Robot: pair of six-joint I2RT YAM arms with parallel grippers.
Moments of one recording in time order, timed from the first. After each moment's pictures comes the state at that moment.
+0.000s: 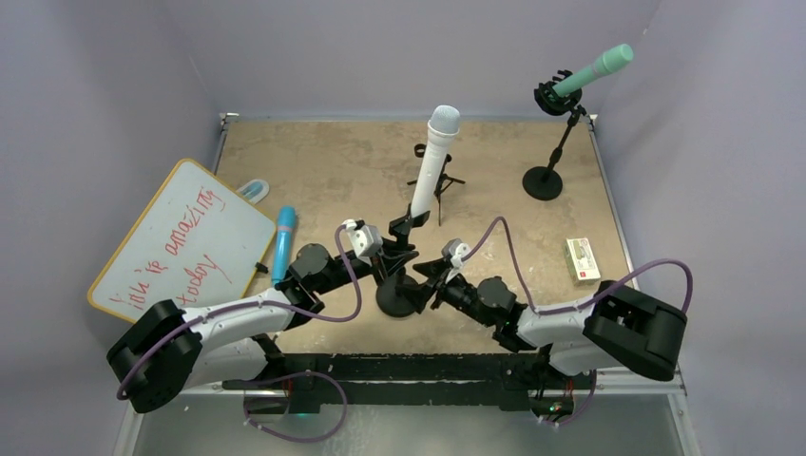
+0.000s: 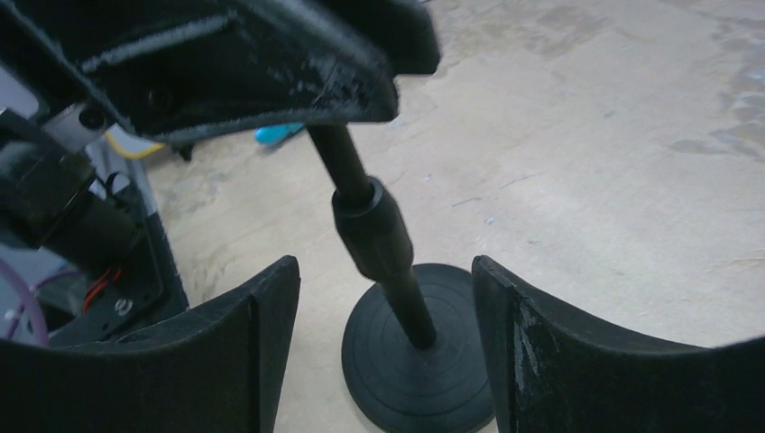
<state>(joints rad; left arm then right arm) -0.82 1.13 0.38 0.88 0.33 -0.08 1.05 1.29 0.18 1.12 0.09 0.31</state>
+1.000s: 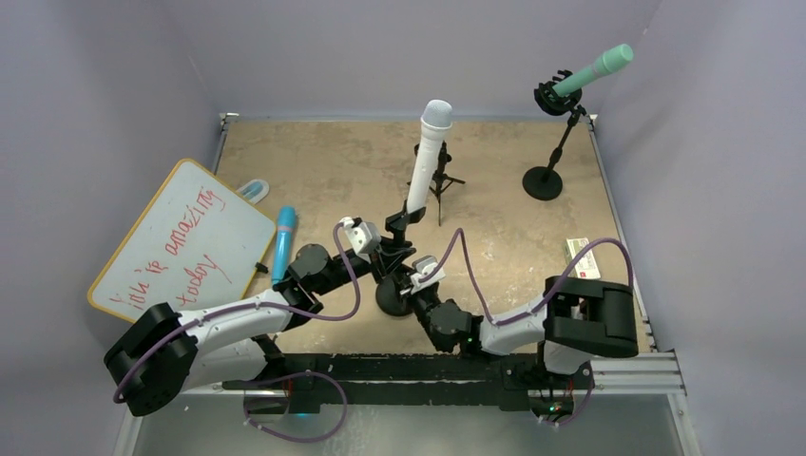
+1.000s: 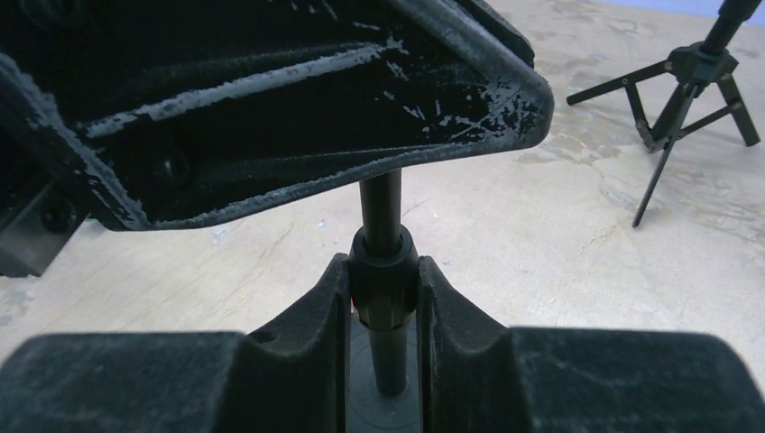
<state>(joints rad) -0.82 1.12 0.38 0.85 0.27 -0.10 1.37 1.54 0.39 1.15 0.82 0.08</state>
